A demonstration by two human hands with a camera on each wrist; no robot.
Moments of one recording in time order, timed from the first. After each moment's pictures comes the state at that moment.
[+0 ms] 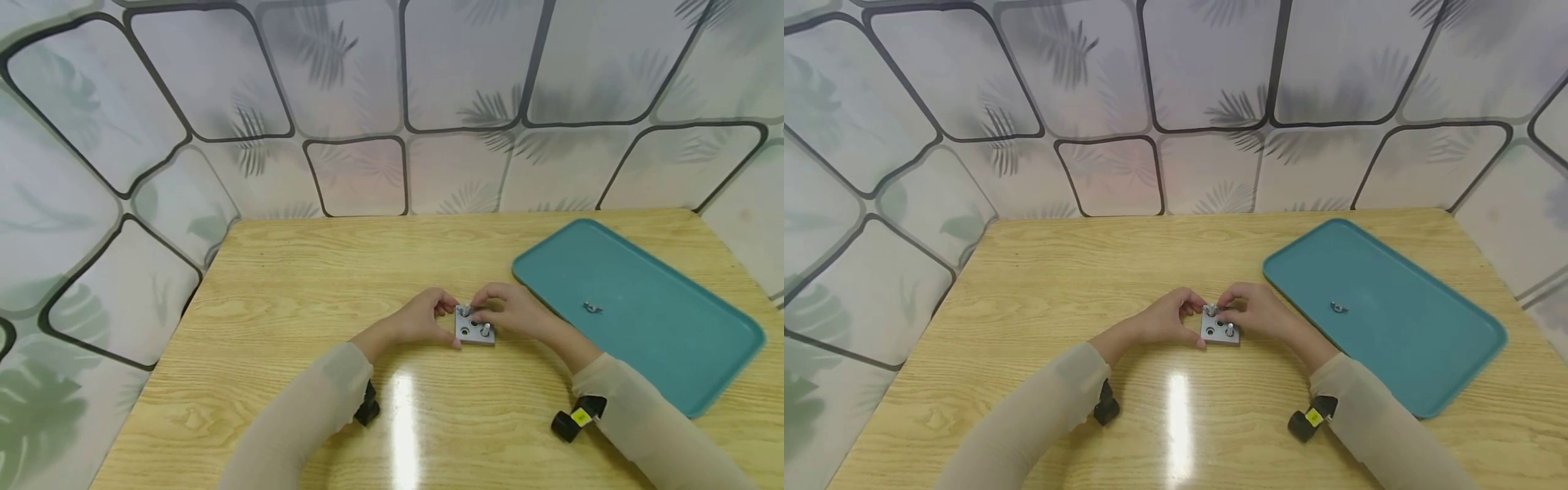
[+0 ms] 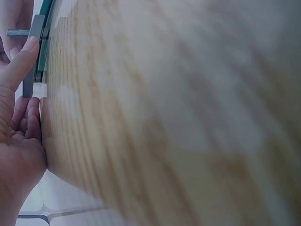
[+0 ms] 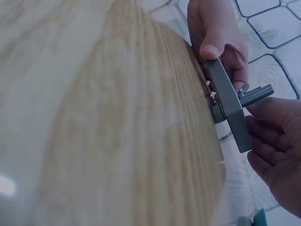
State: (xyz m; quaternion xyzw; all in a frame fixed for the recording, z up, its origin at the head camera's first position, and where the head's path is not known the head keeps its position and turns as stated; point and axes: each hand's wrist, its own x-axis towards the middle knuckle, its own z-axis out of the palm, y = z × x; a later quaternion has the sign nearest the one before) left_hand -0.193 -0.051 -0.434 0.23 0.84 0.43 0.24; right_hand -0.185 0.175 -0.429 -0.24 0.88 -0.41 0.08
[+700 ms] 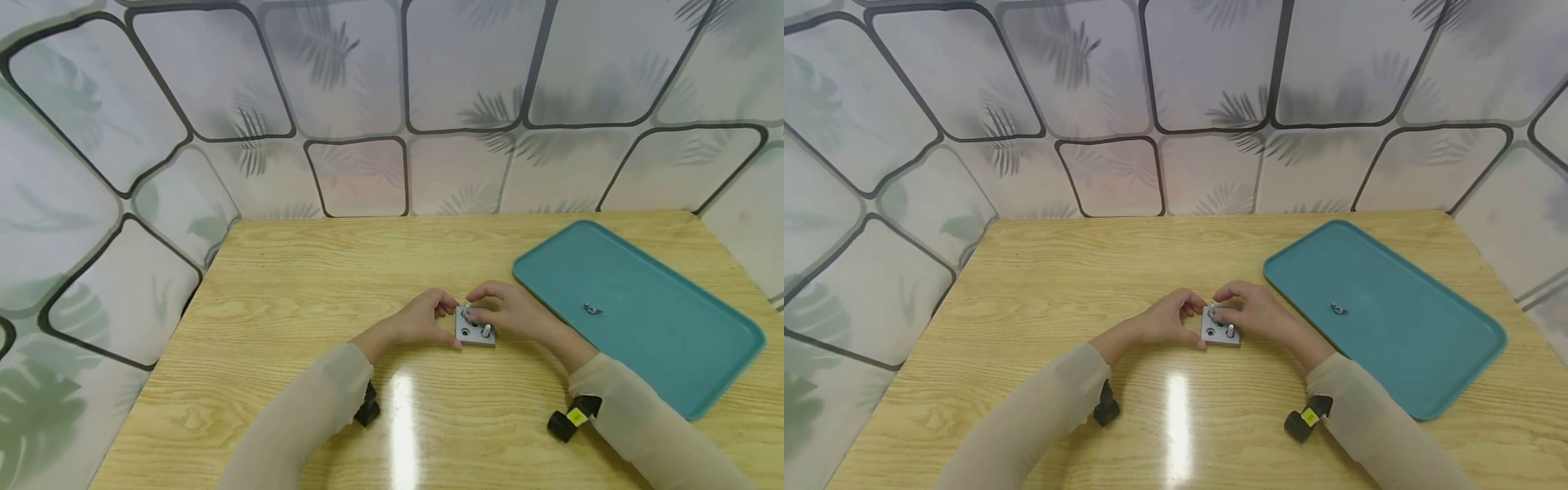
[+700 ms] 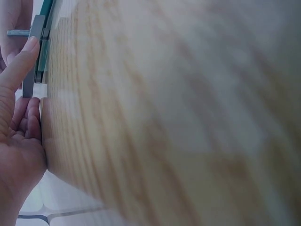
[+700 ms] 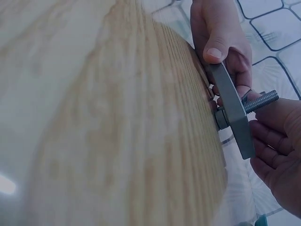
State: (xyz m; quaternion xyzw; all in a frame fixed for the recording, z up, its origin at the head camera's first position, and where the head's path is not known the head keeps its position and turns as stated) left_hand -0.193 -0.052 -0.435 0.24 0.83 0.43 0.25; right_hand -0.186 0.171 -0.430 -0.24 0.88 -0.40 0.06
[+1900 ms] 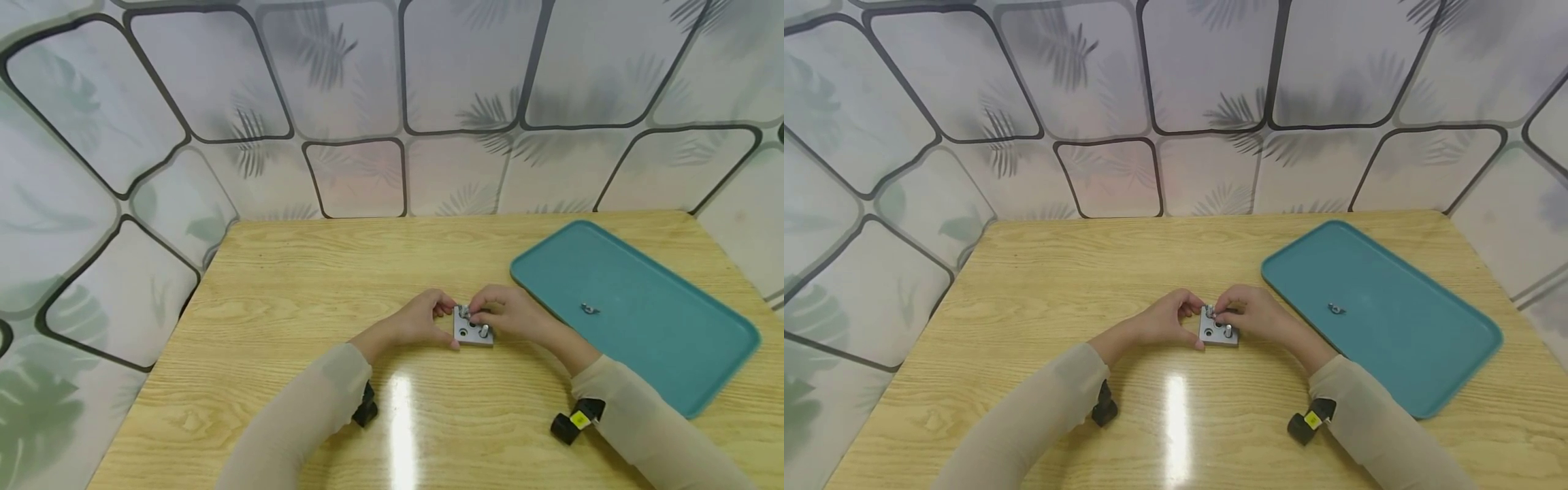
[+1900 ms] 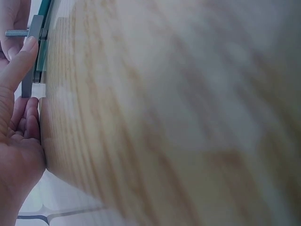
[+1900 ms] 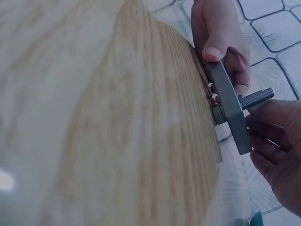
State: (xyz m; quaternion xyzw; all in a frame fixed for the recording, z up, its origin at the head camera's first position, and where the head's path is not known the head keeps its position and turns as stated) left_hand -0.192 -0.051 -0.433 0.24 0.84 0.43 0.24; right_hand -0.180 0.173 -0.424 -0.29 0.86 -0.42 0.04
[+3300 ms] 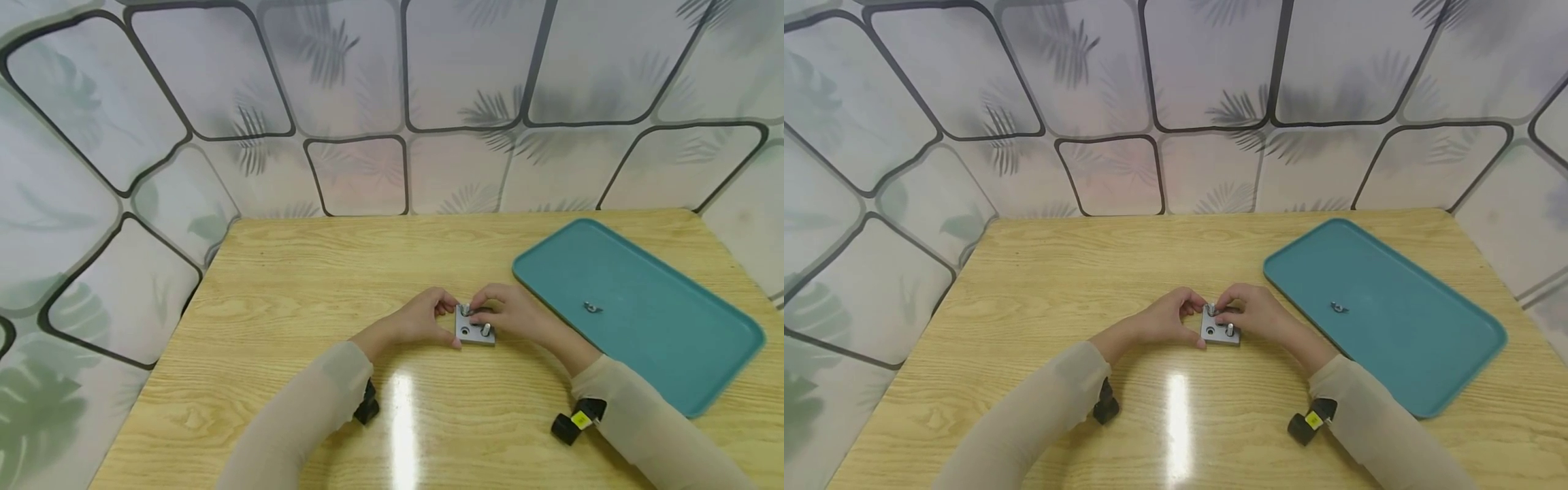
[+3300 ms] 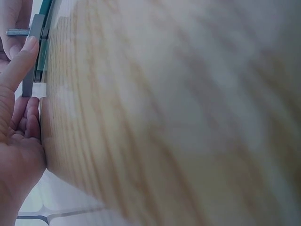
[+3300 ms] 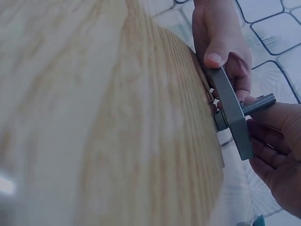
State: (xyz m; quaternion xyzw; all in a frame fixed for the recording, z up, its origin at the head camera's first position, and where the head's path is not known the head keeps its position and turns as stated) left_hand -0.193 -0.052 -0.434 0.24 0.84 0.42 0.24; right_hand -0.181 0.169 -0.427 -0.27 0.87 -0.41 0.04
